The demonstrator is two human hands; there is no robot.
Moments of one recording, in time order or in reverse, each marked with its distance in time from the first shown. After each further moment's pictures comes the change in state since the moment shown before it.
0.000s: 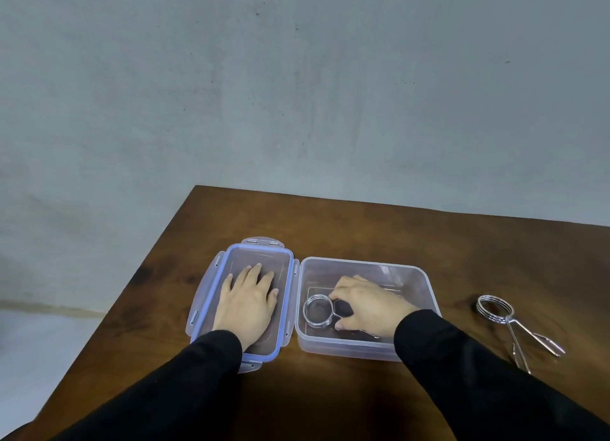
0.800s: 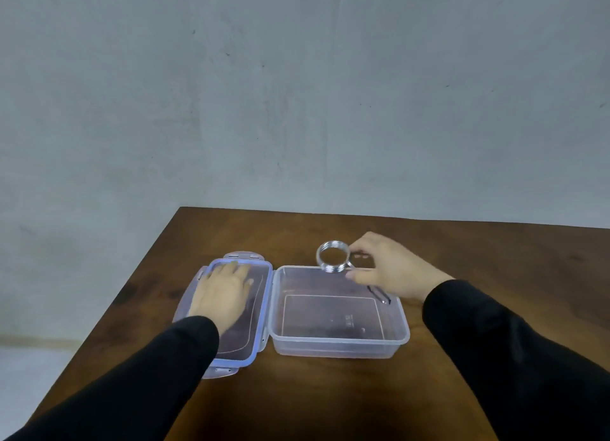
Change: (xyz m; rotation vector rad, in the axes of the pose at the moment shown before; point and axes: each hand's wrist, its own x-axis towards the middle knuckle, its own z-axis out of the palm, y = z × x) left_hand 0.011 0.009 -0.046 0.090 0.114 0.050; right_hand -0.072 0.029 -0.095 0.205 0.324 0.051
